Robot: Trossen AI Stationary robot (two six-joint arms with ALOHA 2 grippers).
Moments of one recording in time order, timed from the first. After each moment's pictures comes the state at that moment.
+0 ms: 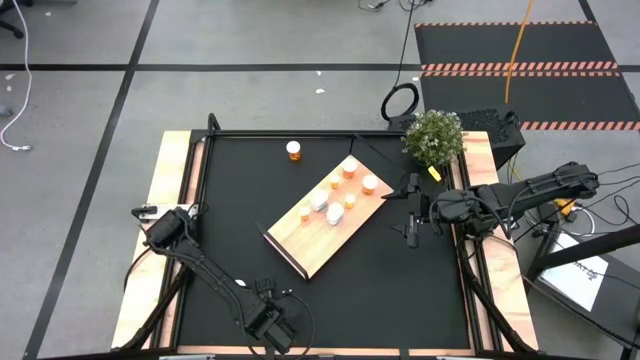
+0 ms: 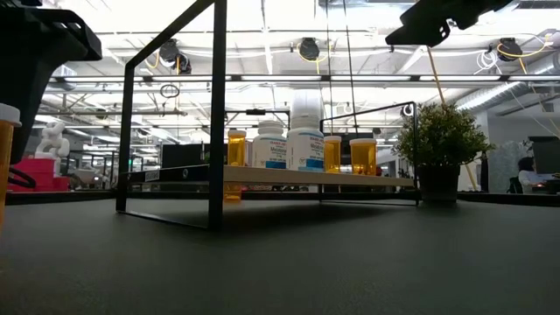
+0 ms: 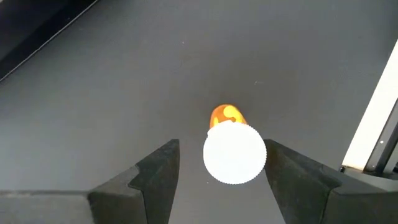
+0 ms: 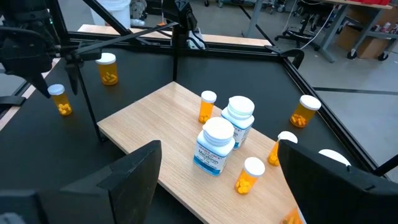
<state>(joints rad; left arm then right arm) -0.70 2.07 1.61 -1.04 -0.10 -0.93 0.25 0.81 0.65 -0.24 0.36 0.04</state>
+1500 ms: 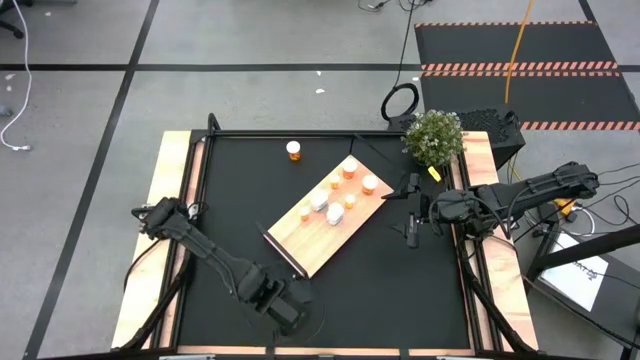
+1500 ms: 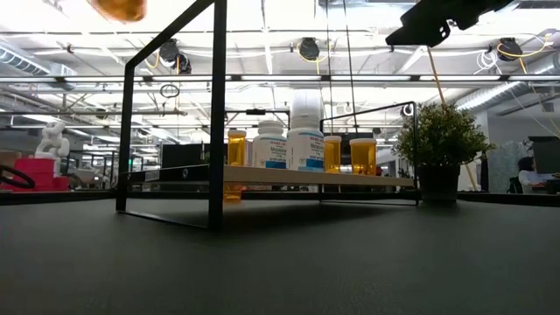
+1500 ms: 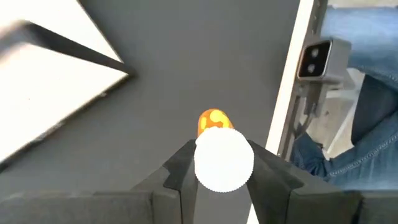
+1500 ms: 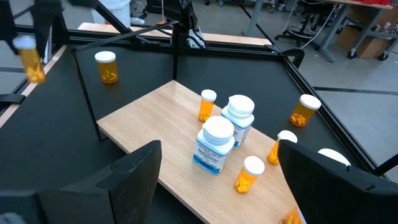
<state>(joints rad) -0.59 1.97 1.88 -1.18 -0.05 -0.80 0.25 0.81 0.65 -0.24 0.36 0.04</state>
